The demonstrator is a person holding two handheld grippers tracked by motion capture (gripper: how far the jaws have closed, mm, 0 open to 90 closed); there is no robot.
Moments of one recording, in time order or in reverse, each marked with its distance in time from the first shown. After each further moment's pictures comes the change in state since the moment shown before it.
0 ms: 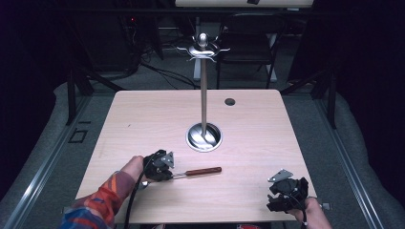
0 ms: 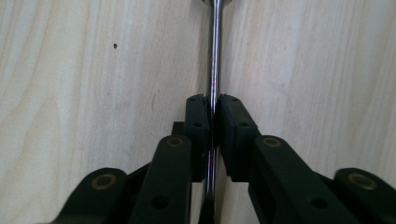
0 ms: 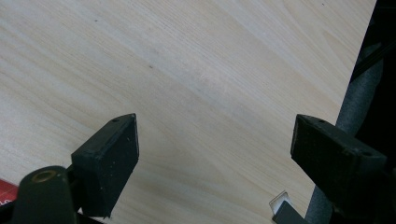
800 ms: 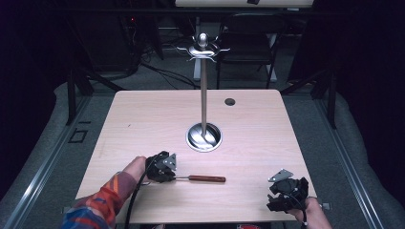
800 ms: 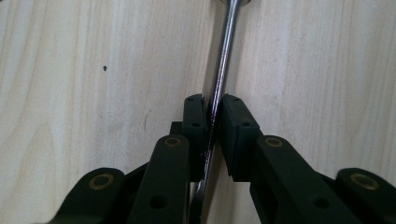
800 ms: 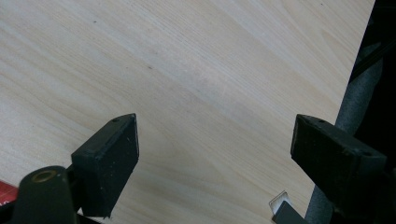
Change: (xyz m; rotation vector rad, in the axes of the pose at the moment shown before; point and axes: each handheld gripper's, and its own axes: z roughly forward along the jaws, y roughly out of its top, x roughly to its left) left arm -0.004 0.003 0.006 0.012 0.012 0.088; right arm 0.000 0.000 0.000 -0.003 -0.002 0.004
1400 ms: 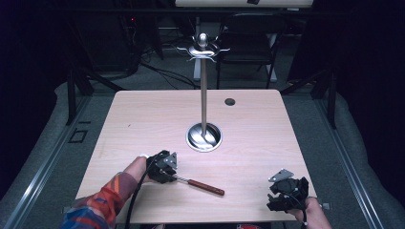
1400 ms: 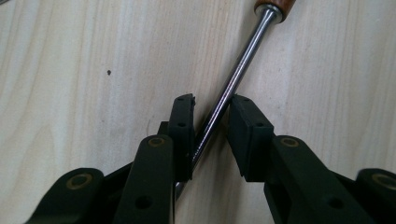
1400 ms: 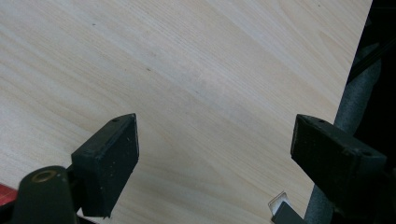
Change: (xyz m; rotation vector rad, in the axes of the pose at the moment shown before) left arm 0.001 0.002 0.002 -0.024 0.006 -0.035; right arm 0.000 0.000 0.000 -0.015 -0.002 0.013
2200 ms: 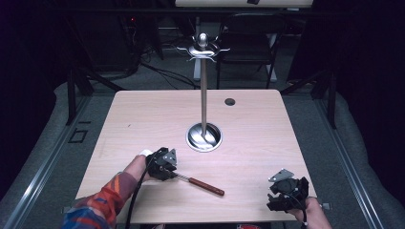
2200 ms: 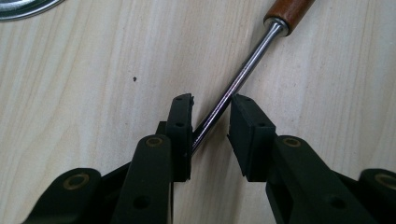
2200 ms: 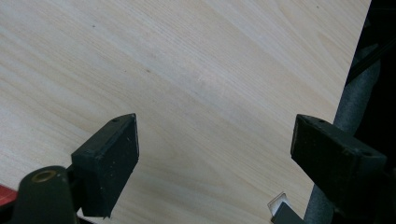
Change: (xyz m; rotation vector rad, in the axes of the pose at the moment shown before) left arm 0.003 0.002 -0.005 -0.037 0.046 -0.042; right arm 0.000 0.000 0.000 -0.007 -0.003 0.003
